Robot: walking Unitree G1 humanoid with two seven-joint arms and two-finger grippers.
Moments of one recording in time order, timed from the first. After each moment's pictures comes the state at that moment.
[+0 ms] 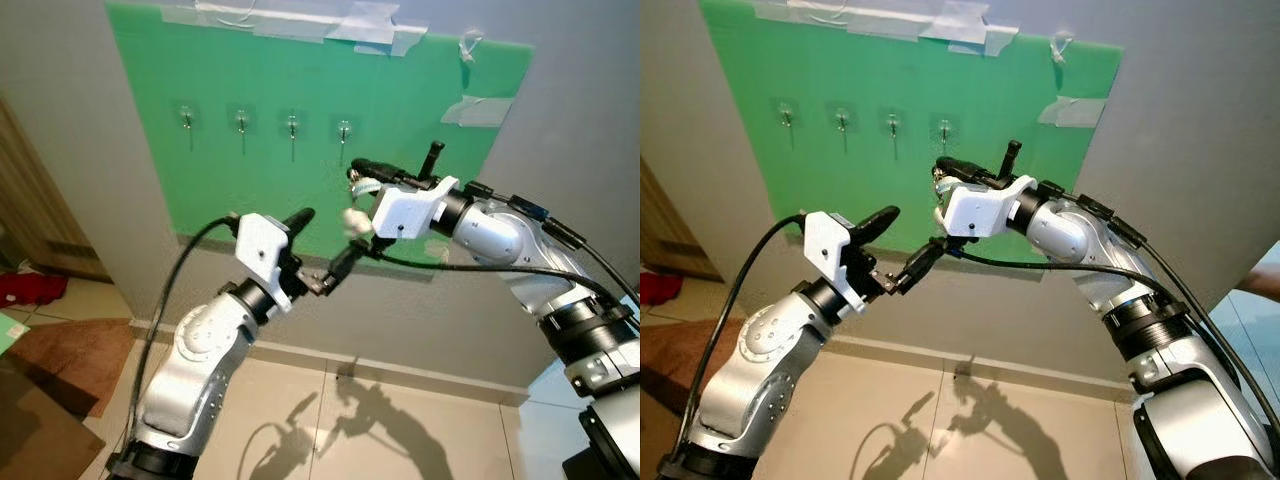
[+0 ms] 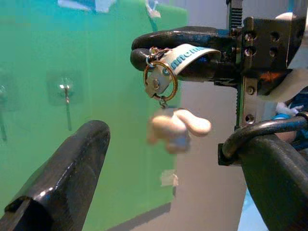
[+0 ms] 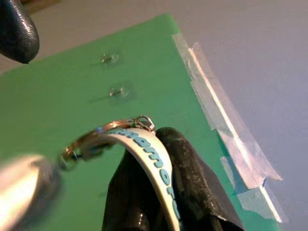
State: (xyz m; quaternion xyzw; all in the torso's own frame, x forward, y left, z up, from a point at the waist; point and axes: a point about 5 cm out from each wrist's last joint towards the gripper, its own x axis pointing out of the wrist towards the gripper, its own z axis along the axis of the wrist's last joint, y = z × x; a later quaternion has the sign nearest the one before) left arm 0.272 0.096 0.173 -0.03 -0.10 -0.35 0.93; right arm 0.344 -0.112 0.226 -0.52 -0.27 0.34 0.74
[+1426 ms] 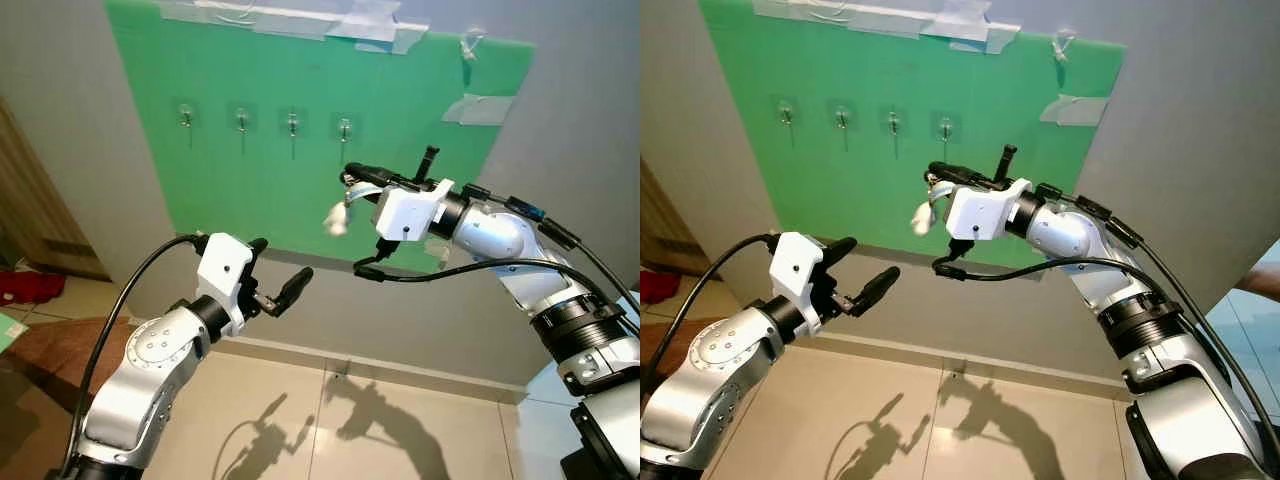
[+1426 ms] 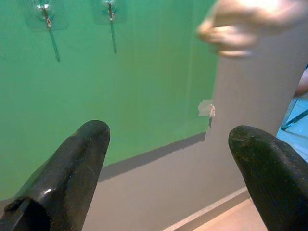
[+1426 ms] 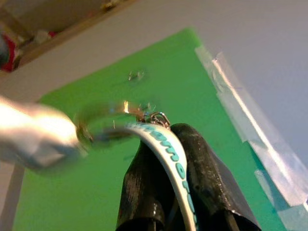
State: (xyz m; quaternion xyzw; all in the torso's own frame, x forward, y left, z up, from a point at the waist) left arm 0.269 0.144 0.142 0.05 0.02 -0.31 0.95; right arm 0.341 -0.108 0.225 -0.46 -0.28 0.38 0.75
